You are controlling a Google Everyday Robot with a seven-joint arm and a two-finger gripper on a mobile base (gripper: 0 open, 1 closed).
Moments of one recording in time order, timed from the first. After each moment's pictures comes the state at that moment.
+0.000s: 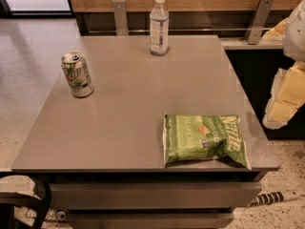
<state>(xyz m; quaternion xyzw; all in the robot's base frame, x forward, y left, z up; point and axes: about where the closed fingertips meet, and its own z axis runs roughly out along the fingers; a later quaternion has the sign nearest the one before) 0.438 -0.215 0.983 -0.60 0.78 -0.04 0.17</state>
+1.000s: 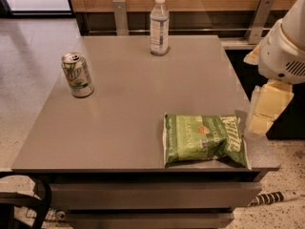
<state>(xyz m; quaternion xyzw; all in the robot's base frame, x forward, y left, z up) 0.444 -0.198 0.938 -0.61 0.78 0.00 0.14</state>
